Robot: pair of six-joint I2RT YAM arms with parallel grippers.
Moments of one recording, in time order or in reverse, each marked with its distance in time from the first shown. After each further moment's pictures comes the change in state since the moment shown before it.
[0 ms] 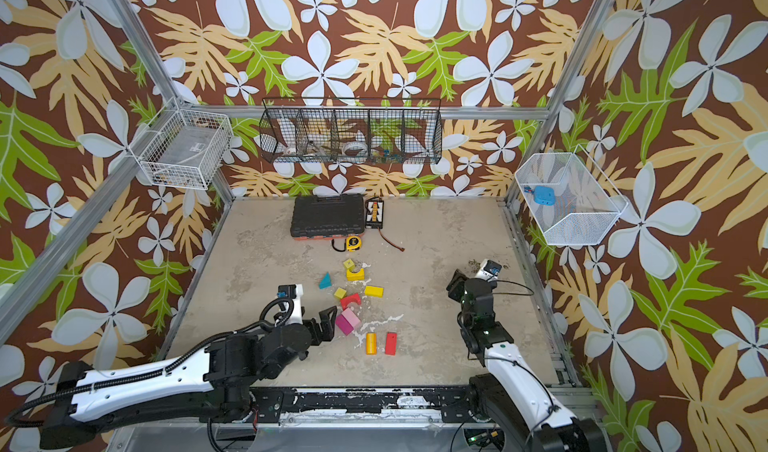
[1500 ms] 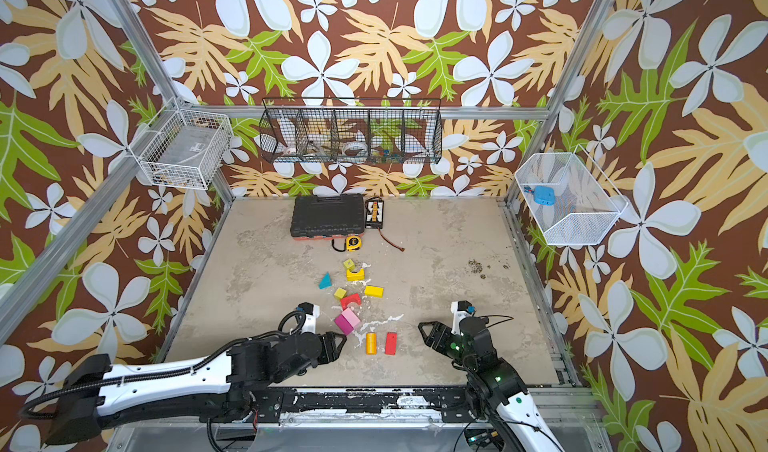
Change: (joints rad) left arm 0.000 0.164 -0.142 0.199 0.396 -0.278; right arm 0.171 -0.505 -0.151 -0.557 -0.505 0.275
